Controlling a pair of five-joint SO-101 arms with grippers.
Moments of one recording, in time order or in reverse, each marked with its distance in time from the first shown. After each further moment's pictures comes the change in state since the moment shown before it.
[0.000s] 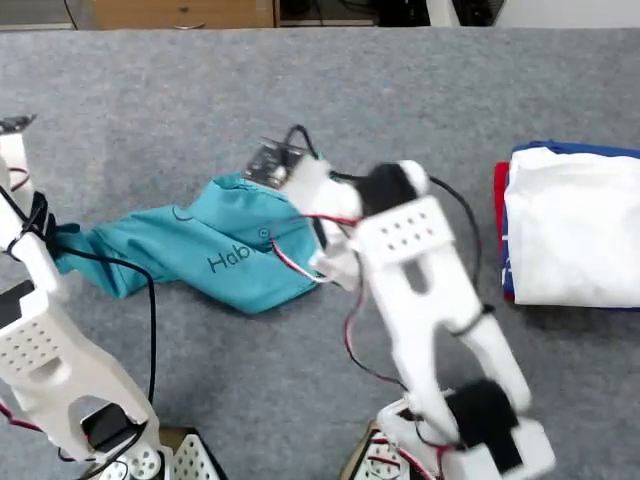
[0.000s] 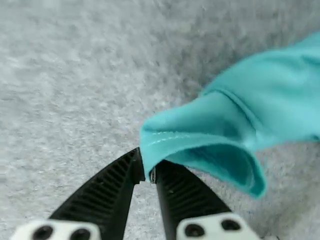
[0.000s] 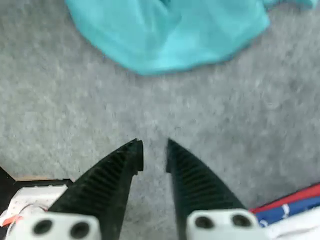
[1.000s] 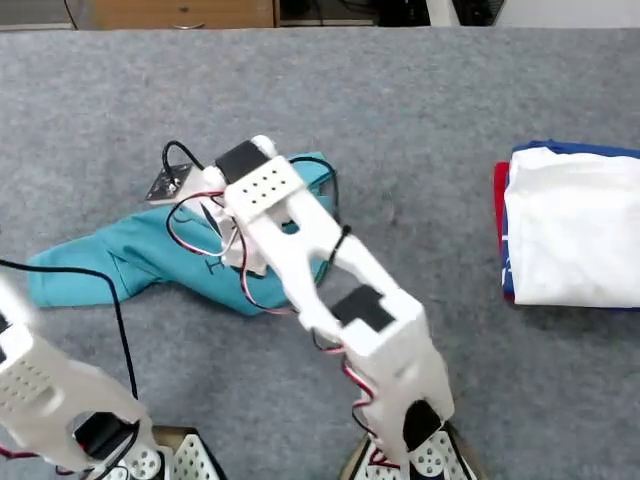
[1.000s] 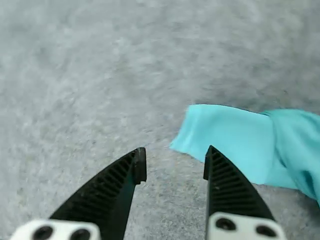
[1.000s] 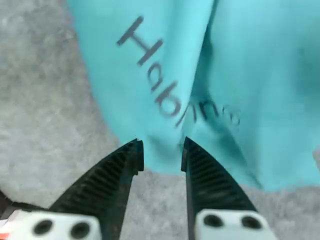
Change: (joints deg) left arm -13.1 -10.4 -9.3 0.2 14.8; right arm -13.8 45.7 -36.6 4.5 -0.9
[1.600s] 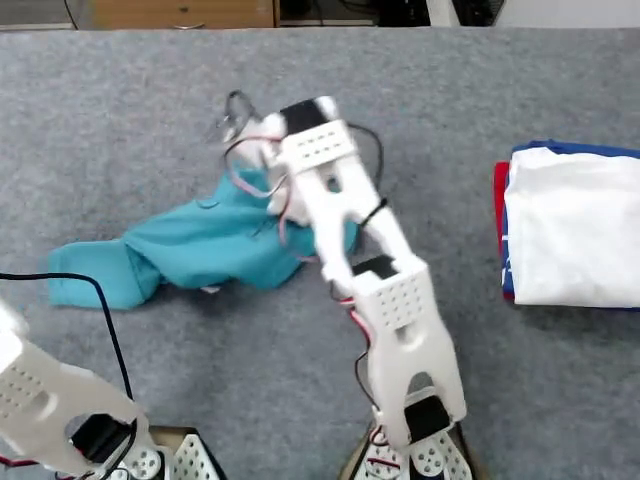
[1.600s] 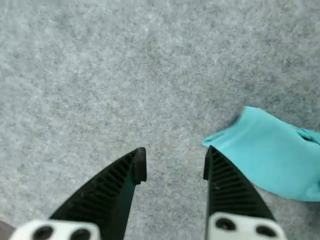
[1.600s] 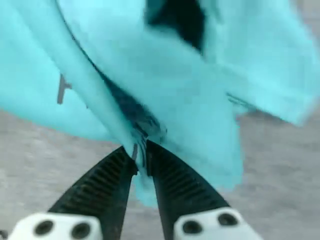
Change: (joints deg) left arm -3.8 0.0 3.2 0.0 0.3; right arm 16.8 12.0 -22.9 2.4 11.4
